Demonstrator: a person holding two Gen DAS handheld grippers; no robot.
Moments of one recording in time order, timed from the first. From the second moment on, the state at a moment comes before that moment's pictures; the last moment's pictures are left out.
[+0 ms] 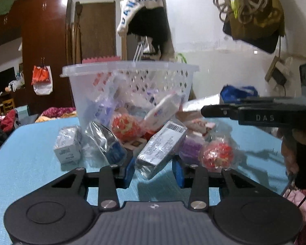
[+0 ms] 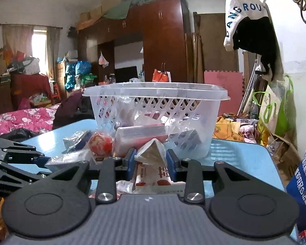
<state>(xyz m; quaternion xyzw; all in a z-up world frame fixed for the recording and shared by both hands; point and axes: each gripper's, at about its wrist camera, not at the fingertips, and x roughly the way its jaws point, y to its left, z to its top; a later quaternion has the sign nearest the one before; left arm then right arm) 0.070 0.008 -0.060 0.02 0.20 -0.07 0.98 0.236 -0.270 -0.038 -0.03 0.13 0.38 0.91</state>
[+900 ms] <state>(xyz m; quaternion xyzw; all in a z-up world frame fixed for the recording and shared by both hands) 0.091 0.057 0.054 -0.04 0.09 -0.05 0.99 0.240 -0.274 0.034 0.01 0.05 0.39 0.92</state>
